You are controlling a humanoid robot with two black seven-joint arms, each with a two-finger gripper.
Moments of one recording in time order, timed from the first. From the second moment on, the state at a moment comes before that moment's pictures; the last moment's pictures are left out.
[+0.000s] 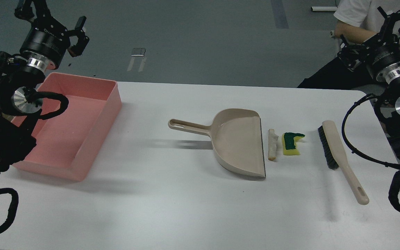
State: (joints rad) left arm -0.71 0.44 -1.16 -0.77 0.30 -0.38 -0.27; right arm 0.90 -0.22 1.49 0.41 -0.46 0.49 -0.01
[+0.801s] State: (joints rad) left arm -0.67 0.49 -1.12 -0.91 0.29 -0.36 -0.28; right arm 0.89 -0.23 1.49 0.52 -0.46 0.49 -0.02
